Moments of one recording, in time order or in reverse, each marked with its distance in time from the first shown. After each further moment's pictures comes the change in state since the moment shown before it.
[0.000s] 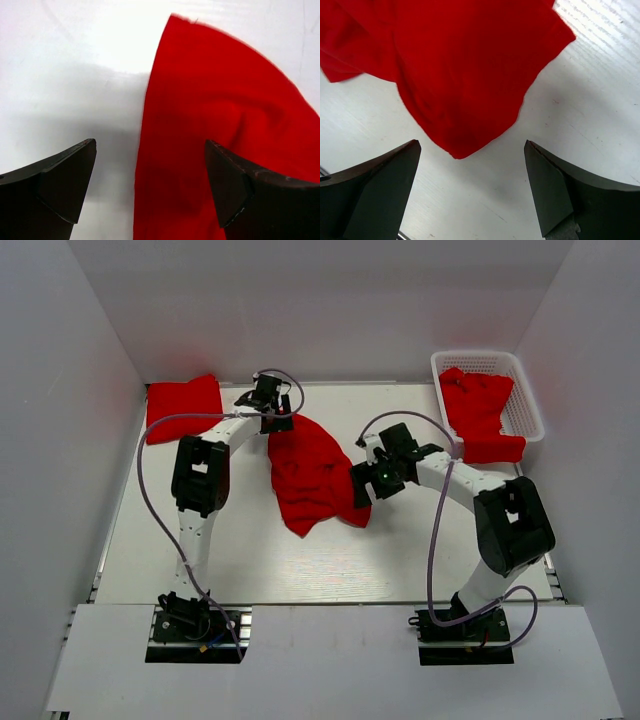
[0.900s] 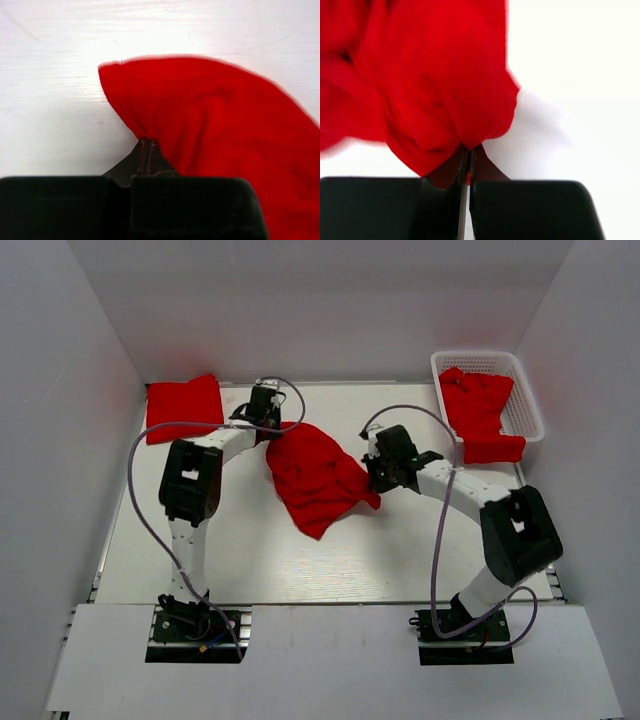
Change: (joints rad) left arm 0.004 -0.070 -0.219 0.275 0.134 0.120; right arm 0.064 -0.032 -0.063 0.161 0.288 0.057
